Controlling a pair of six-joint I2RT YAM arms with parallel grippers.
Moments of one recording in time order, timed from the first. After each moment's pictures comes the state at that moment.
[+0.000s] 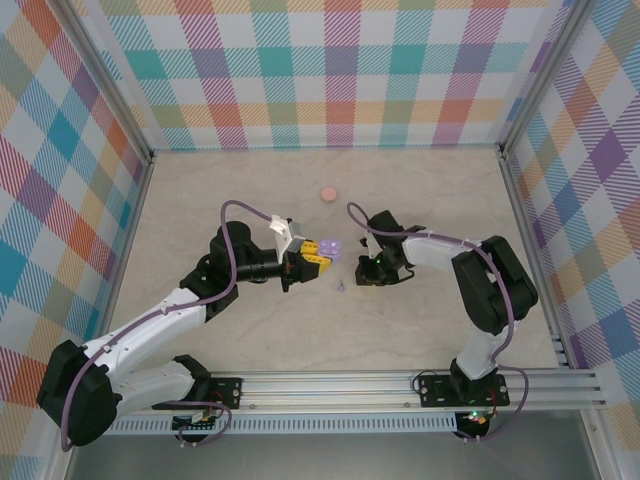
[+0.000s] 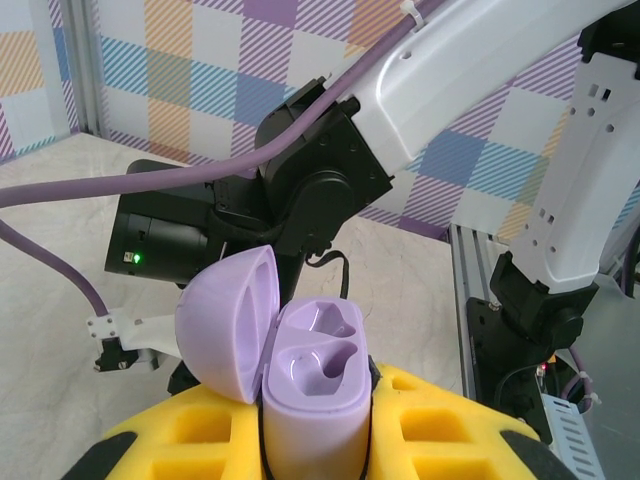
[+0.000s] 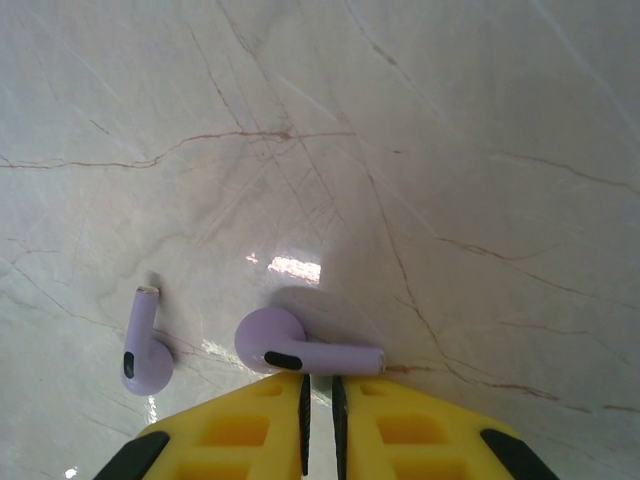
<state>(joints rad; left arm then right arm) -0.64 1.08 0.70 0.21 0.70 -0.06 0.52 1.77 0.99 -0.53 -0.36 0.42</state>
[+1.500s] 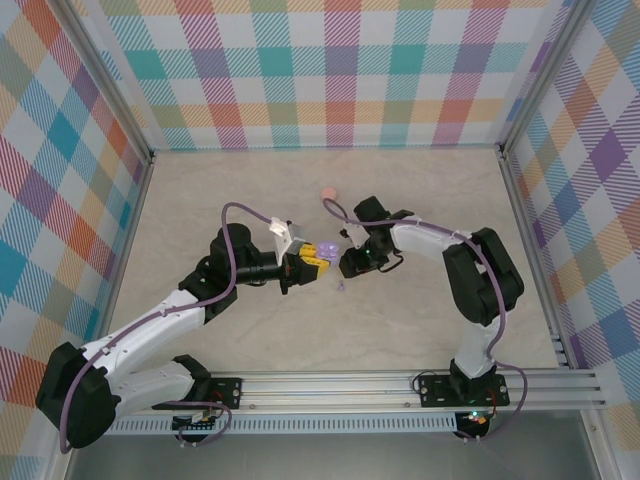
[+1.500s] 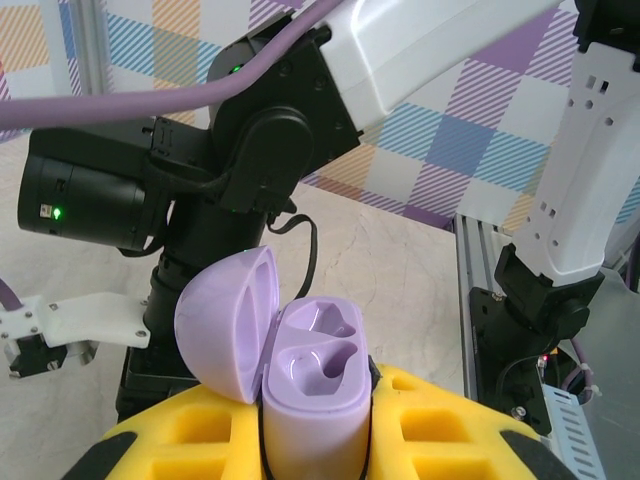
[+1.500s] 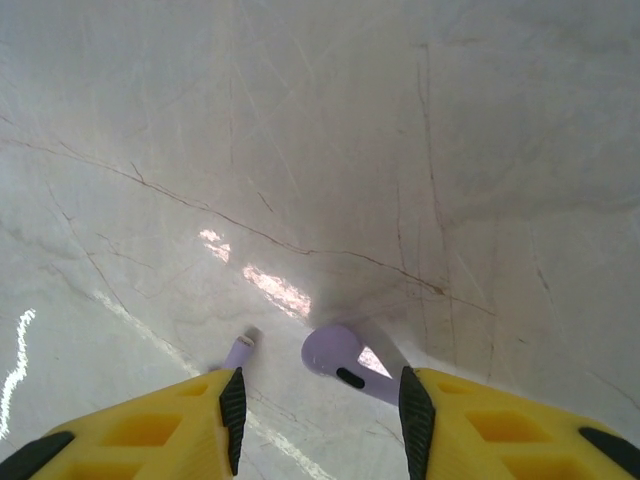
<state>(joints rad) -0.64 1.07 0.68 0.18 0.69 -0.06 0.55 1.86 1.19 -0.64 -0.34 0.06</state>
